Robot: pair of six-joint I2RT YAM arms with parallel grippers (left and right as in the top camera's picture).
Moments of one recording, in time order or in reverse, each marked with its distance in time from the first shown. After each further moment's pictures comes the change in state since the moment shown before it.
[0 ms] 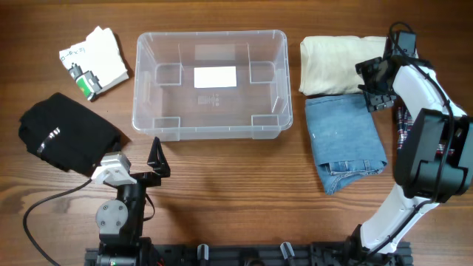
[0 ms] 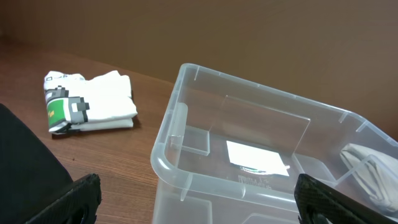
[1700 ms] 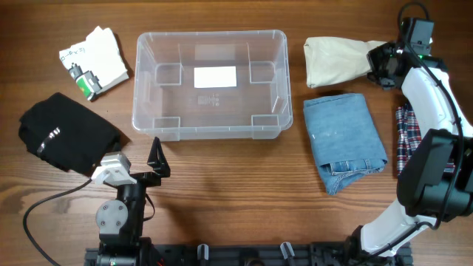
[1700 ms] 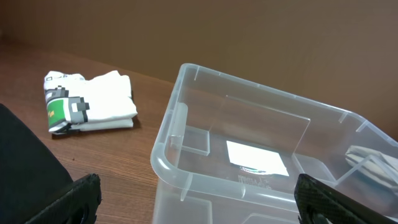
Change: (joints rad) left arm 0.000 0.000 0.000 0.000 0.000 0.000; right arm -0.002 -0.140 -0.002 0.109 0.006 -0.153
